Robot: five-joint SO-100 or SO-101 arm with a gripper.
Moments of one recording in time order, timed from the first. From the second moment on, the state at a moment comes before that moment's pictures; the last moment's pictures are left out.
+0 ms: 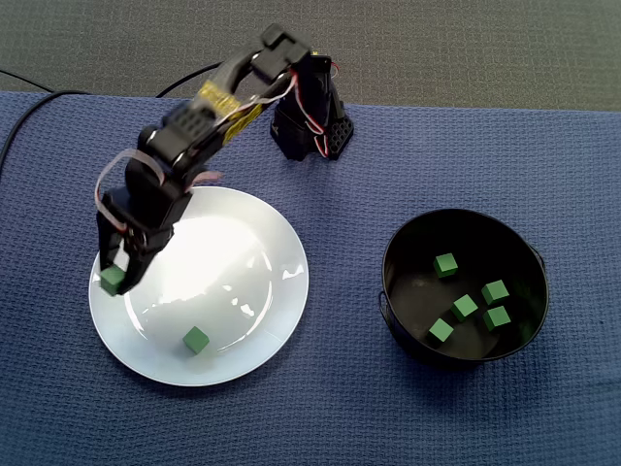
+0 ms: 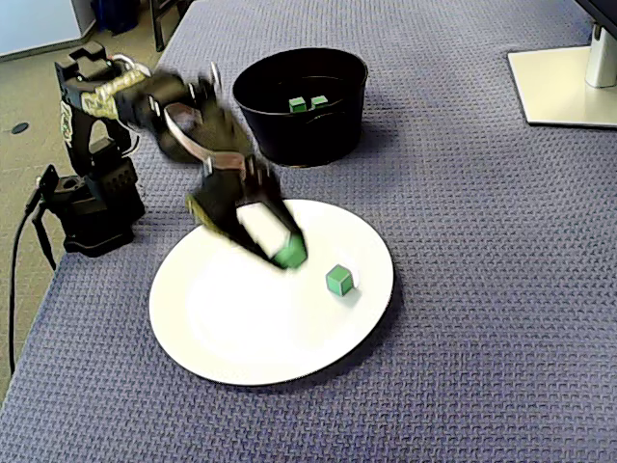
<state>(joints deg) 39.8 77.8 72.0 44.6 -72.2</state>
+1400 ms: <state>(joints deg) -29.9 118.5 130.5 6.2 -26.5</state>
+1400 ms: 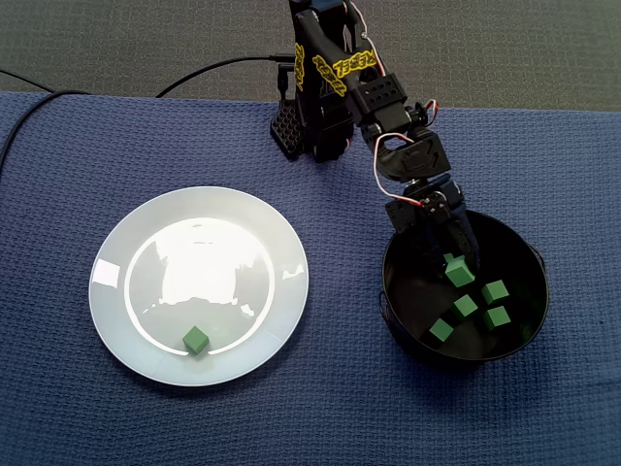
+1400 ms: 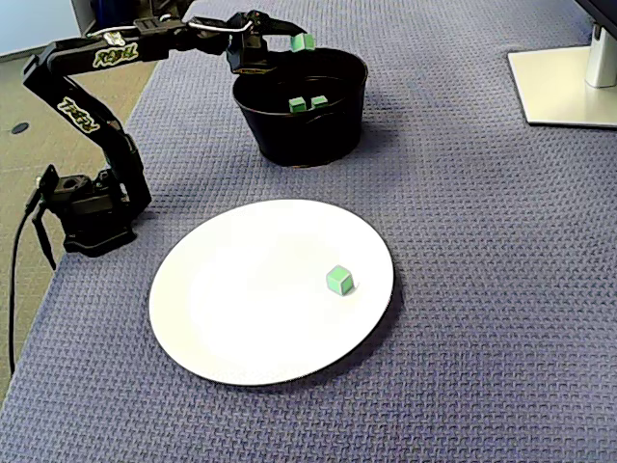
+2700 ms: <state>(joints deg) 14.2 118.0 99.3 37.6 -29.9</state>
